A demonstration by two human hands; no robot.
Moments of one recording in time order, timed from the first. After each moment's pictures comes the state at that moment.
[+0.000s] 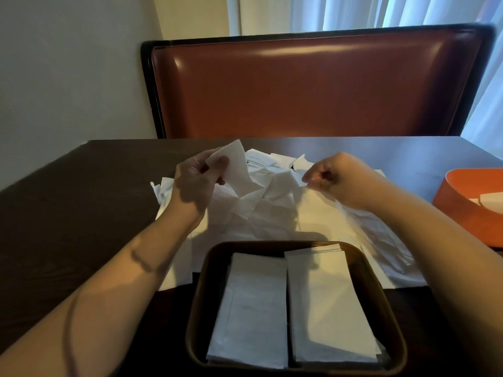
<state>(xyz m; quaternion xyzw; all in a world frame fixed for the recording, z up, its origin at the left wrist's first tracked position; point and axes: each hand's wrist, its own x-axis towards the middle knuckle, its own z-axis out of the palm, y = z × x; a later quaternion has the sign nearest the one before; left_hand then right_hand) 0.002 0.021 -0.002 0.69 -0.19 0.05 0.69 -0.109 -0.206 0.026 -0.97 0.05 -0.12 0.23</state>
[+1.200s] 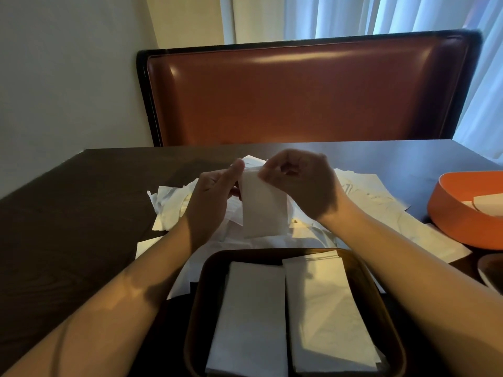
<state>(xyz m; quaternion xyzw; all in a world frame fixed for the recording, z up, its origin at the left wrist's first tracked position) -0.031 0.011 0.006 0.69 -0.33 -0.03 0.64 -0.095 -0.156 0.015 -0.82 -0.11 -0.34 0.45</state>
